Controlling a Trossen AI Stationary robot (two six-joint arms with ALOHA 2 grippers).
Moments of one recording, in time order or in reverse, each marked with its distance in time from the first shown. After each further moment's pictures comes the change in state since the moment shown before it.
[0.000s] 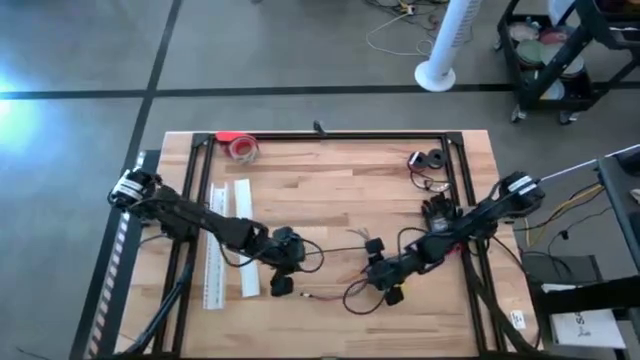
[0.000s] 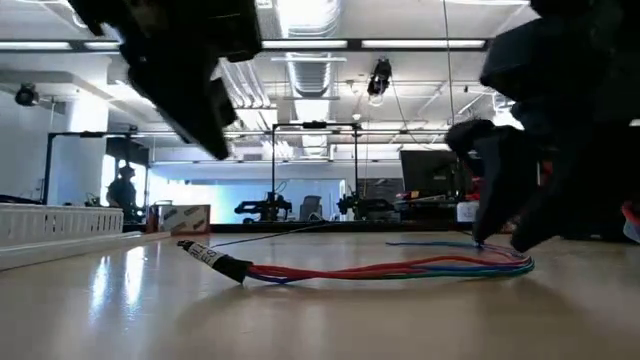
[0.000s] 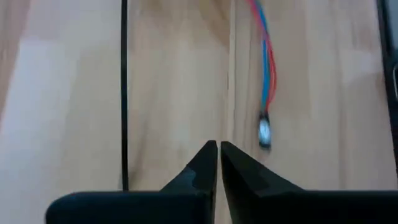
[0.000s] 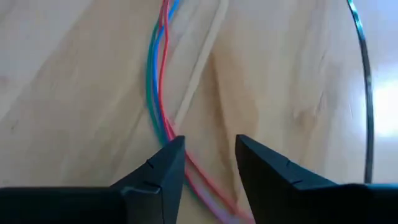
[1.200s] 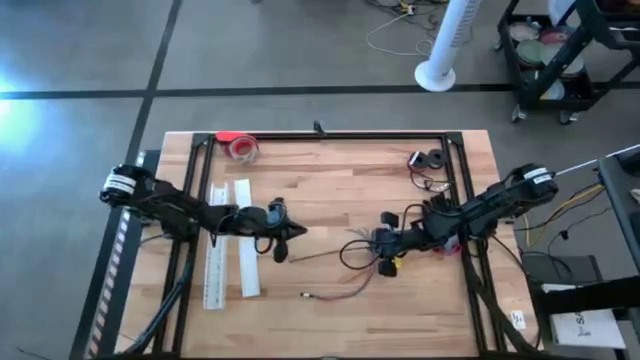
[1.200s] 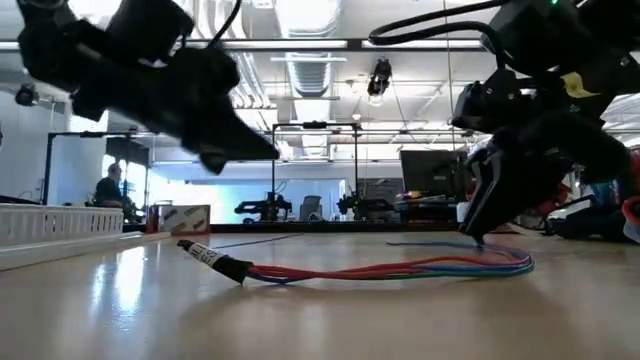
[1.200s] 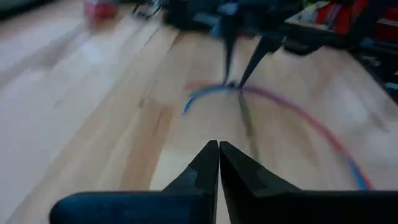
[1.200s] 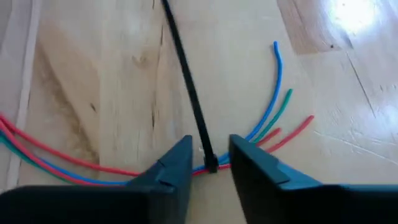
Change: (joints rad) left arm 0.223 -0.049 -0.500 1.082 -0.124 0.264; right arm -0.184 -0.185 -0.160 -0.029 0.093 0.374
